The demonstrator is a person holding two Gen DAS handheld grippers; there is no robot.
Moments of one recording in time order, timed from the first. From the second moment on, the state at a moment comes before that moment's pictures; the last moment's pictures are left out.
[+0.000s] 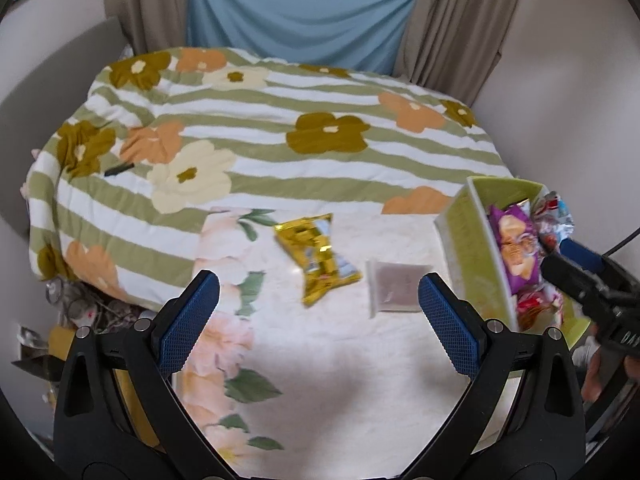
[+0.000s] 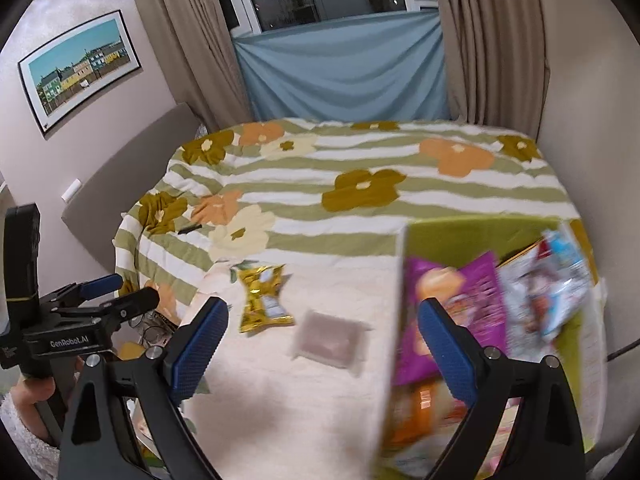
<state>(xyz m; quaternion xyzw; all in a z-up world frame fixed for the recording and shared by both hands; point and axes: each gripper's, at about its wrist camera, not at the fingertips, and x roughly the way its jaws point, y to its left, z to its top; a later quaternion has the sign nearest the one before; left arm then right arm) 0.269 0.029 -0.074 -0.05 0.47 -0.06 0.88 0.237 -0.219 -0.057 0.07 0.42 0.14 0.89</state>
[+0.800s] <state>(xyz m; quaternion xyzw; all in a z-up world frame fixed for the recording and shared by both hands) 0.401 0.038 -0.247 -0.11 0.57 -0.12 0.80 0.278 -0.153 -0.206 0.08 0.49 0.00 0.87</state>
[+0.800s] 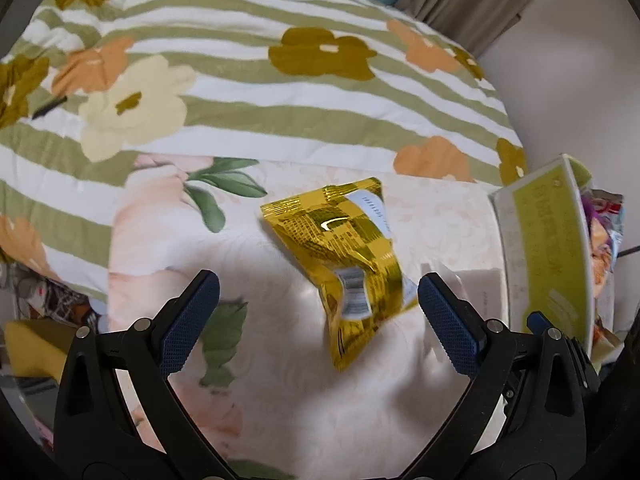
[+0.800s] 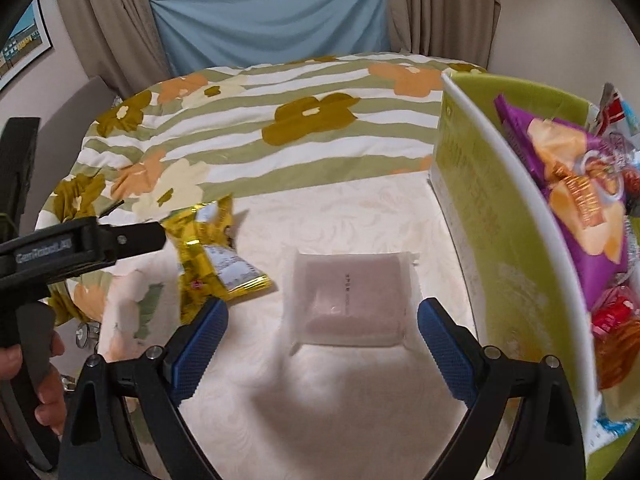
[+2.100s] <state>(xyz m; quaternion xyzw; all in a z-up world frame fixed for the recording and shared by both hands) 0.409 0.023 -0.278 -0.07 0.57 -0.13 0.80 0.301 -0.154 -0.256 0.02 0.48 -0.02 0.88</state>
